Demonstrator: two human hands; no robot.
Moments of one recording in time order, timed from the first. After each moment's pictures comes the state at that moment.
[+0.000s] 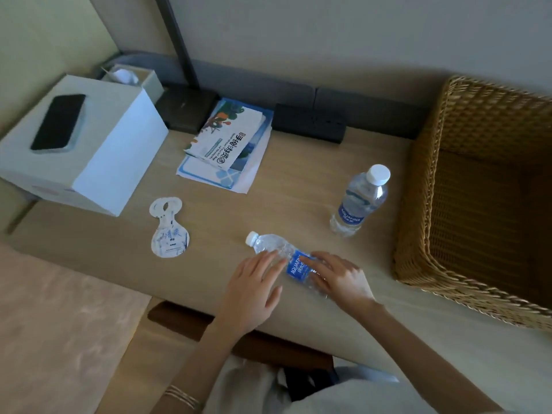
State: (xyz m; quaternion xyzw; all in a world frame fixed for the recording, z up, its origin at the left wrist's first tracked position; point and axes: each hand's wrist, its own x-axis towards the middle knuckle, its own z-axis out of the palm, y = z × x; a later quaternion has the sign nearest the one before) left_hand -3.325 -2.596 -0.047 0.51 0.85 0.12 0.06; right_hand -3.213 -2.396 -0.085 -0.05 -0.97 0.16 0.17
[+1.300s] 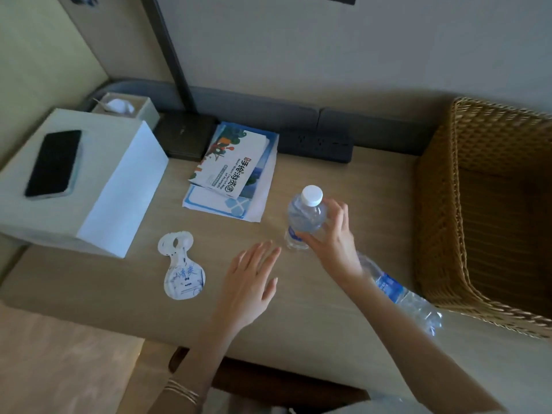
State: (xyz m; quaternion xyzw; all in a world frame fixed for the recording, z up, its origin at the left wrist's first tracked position) left_hand -3.427 -2.600 -0.044 0.52 0.84 0.14 0.00; right_hand -3.350 -2.415 -0.006 -0.24 -0.86 0.35 0.27
